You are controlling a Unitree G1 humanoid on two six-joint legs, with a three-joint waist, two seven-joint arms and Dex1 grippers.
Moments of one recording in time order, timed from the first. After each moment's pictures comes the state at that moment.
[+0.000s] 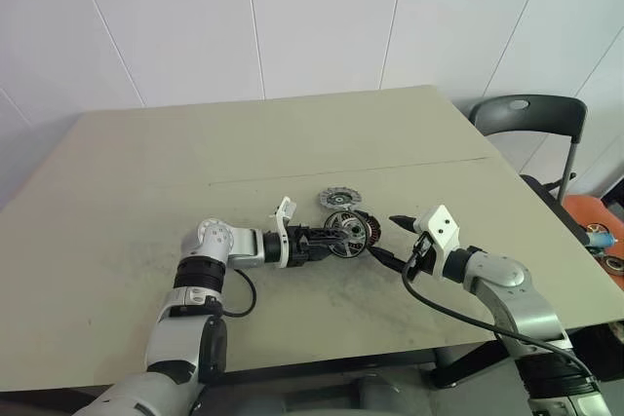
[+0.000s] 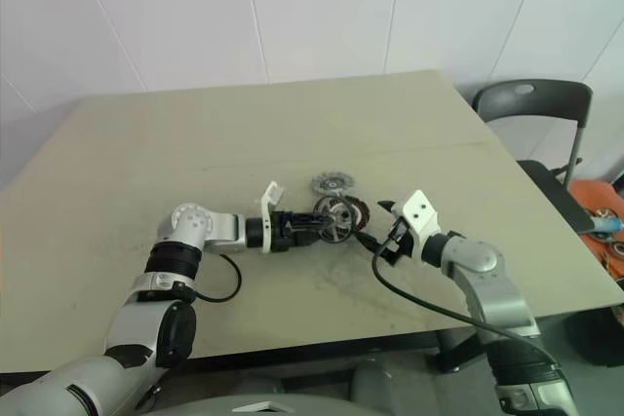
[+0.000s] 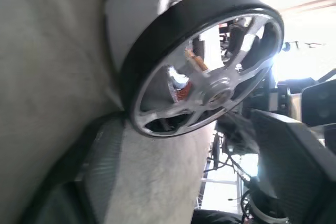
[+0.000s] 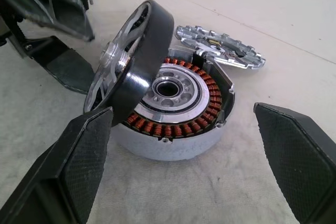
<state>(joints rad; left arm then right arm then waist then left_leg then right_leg) -0.70 0.08 0.23 0.61 -0.74 1.36 -0.54 -0.11 -0.54 0.03 -0.05 0.25 0.26 0.78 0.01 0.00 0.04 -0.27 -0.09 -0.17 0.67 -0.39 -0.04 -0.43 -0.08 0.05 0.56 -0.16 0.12</state>
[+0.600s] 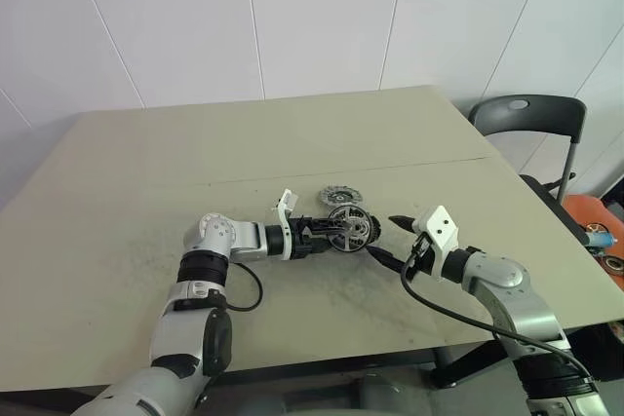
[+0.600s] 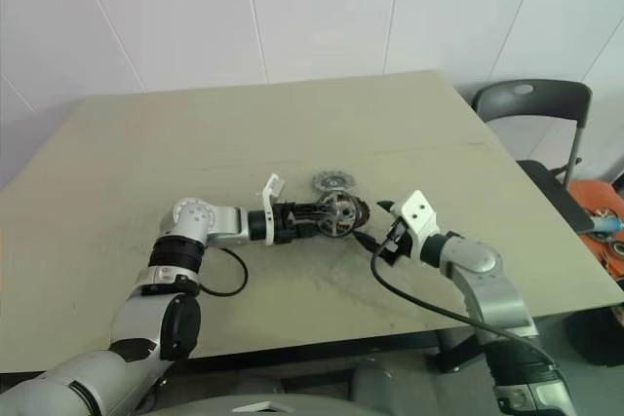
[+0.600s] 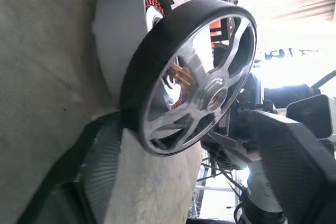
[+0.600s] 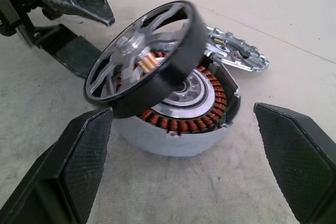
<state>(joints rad) -0.72 0.07 0.28 0.63 -0.73 1.35 -0.52 -0.11 -0.53 0.03 -0.05 0.24 0.25 0.77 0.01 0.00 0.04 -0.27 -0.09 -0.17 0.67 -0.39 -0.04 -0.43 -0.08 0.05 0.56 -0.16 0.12</state>
